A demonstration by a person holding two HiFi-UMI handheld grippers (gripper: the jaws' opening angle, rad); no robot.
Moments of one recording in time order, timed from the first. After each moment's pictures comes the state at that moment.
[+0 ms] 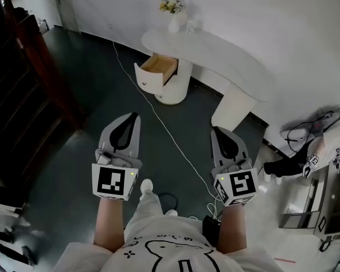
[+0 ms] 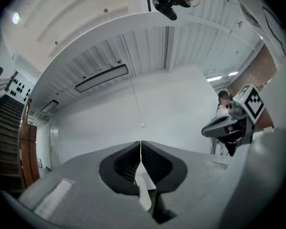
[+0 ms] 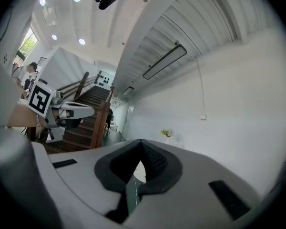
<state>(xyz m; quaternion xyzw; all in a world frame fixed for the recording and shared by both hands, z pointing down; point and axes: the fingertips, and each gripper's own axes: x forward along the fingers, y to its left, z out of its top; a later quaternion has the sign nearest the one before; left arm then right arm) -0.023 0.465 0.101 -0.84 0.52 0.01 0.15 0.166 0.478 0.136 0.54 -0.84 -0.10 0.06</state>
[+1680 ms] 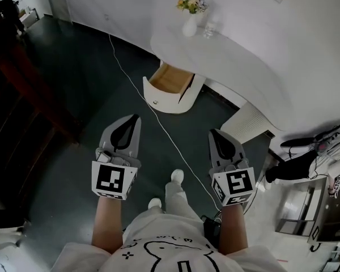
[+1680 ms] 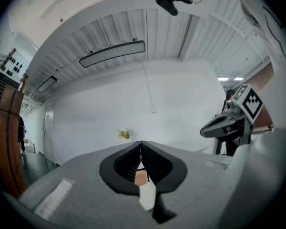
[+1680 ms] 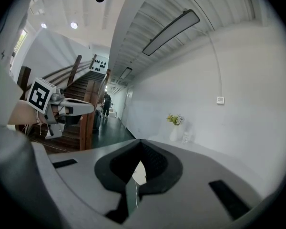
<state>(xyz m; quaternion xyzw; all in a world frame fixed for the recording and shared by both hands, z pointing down) -0.155 0.172 0.154 -0.86 0.50 -0.01 0.08 0.035 0.194 0.183 0.55 -0.82 -0.04 0.14</state>
